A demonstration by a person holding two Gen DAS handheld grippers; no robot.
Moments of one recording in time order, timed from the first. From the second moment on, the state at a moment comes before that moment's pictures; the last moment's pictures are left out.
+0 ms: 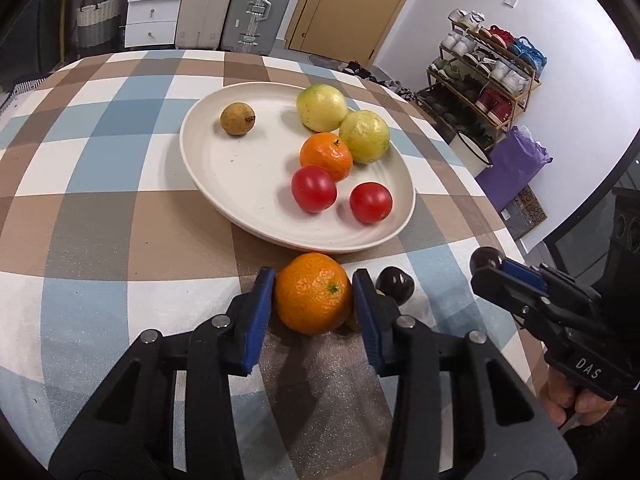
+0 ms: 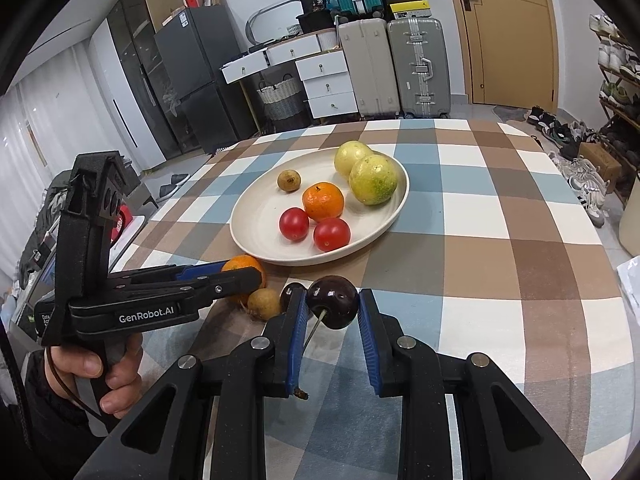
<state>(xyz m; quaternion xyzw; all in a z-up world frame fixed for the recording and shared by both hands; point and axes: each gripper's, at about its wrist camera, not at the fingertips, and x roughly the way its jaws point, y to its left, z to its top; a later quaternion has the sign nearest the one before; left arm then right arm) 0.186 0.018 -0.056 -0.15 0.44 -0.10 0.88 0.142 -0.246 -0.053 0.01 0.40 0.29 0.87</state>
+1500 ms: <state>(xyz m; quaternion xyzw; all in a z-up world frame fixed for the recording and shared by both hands) 0.158 0.043 0.039 -0.06 0.31 -0.02 0.95 0.197 -0.225 -0.003 0.00 0.36 0.31 0.88</state>
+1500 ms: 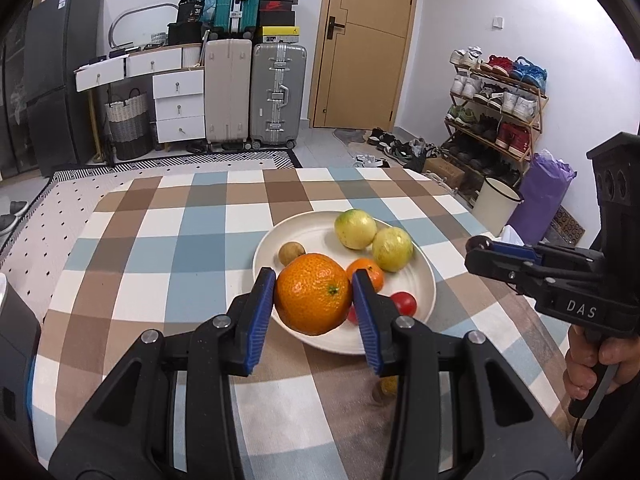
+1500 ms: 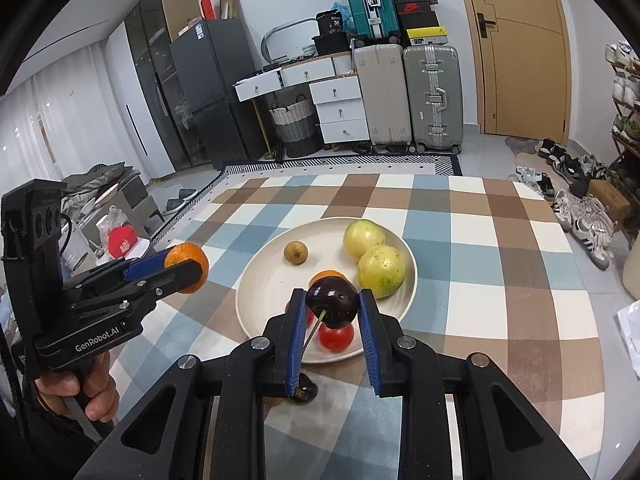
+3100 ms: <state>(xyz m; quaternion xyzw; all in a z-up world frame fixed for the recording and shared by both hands) 0.205 0.044 -0.018 -0.06 0.33 -0.01 0.94 0.218 -0.217 -0.061 -0.01 0.39 0.23 0.89</state>
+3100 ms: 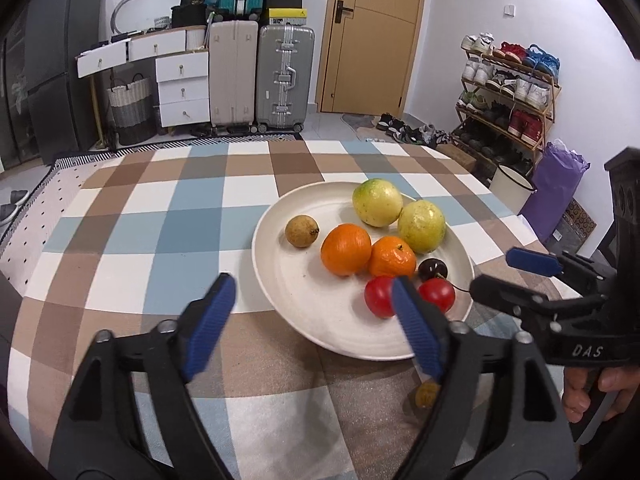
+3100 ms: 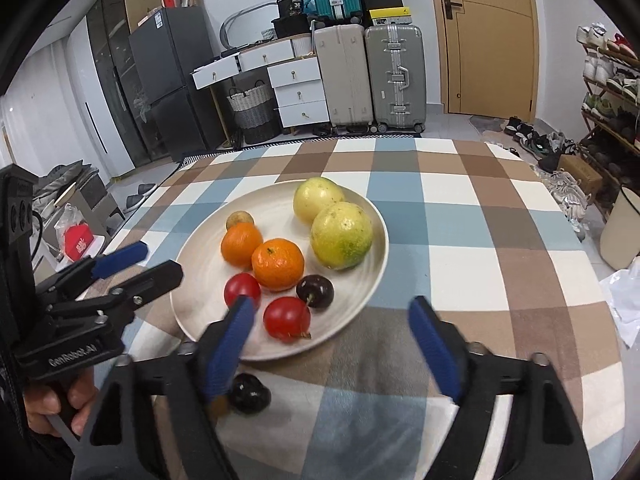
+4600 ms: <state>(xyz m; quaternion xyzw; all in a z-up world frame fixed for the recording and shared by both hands) 0.156 0.038 -0.026 -0.05 0.35 -0.02 0.94 0.181 -0.186 -0.098 -0.12 0.44 0.23 0.86</state>
